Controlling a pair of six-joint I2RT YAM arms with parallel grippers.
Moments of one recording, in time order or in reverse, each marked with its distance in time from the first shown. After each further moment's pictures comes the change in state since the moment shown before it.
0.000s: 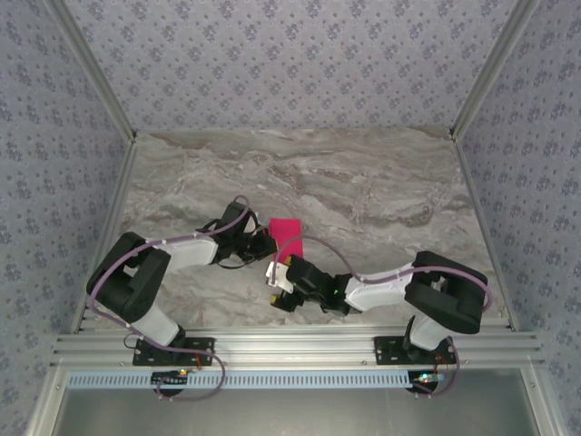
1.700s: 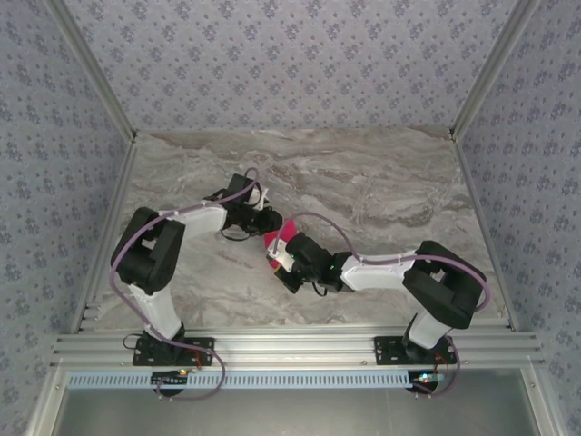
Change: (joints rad) left arm 0.086 0.240 0.360 -0.224 0.097 0.312; right arm -0.158 0.029 0.151 -0.201 -0.273 0.216
